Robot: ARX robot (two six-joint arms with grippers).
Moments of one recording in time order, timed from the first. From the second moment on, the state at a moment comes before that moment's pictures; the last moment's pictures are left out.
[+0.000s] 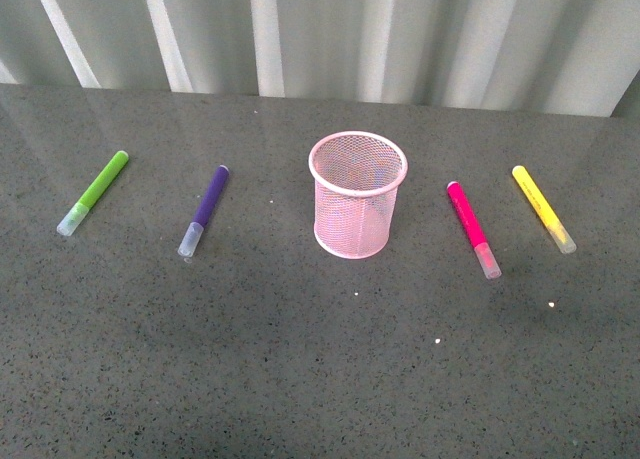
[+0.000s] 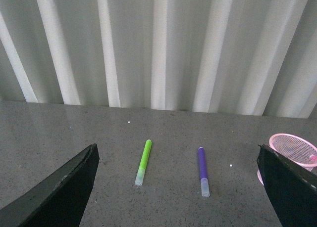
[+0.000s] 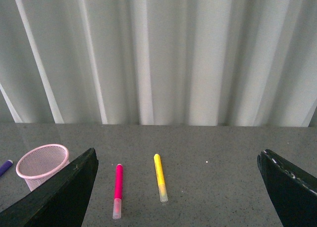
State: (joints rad) left arm 0.00 0.00 0.02 0.00 0.00 0.00; right arm 0.00 0.00 0.02 0.00 0.00 0.00
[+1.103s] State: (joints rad) left arm 0.00 0.00 0.02 0.00 0.00 0.00; right arm 0.00 0.00 0.02 0.00 0.00 0.00
